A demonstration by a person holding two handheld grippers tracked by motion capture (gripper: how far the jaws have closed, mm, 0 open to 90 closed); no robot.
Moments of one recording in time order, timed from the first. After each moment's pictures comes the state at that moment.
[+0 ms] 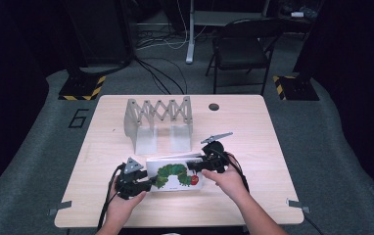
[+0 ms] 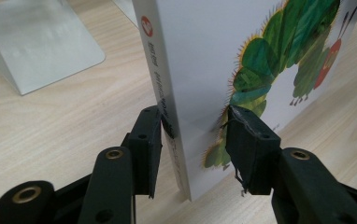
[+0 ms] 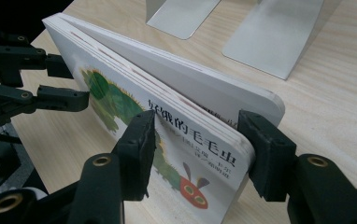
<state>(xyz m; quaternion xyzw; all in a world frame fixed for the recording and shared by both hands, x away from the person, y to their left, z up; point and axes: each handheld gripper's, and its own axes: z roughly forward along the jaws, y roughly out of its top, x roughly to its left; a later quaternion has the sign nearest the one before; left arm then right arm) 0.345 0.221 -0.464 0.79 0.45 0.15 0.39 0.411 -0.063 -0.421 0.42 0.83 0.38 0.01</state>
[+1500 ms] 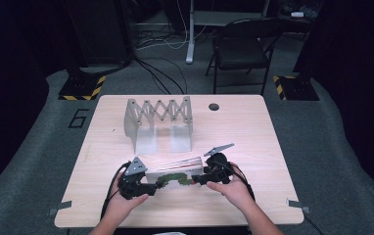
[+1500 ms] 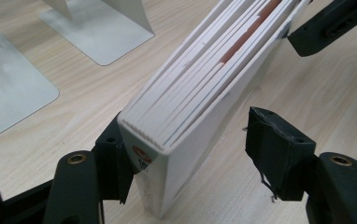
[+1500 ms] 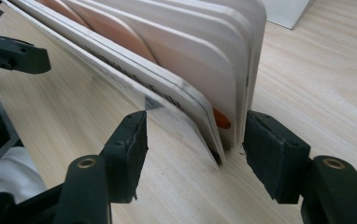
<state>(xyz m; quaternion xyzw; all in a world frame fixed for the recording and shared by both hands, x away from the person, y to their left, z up) 0.348 0.215 -0.461 0.83 0.35 0.12 0.42 0.394 -0.077 -0.450 0.40 0.85 0.35 0.01</state>
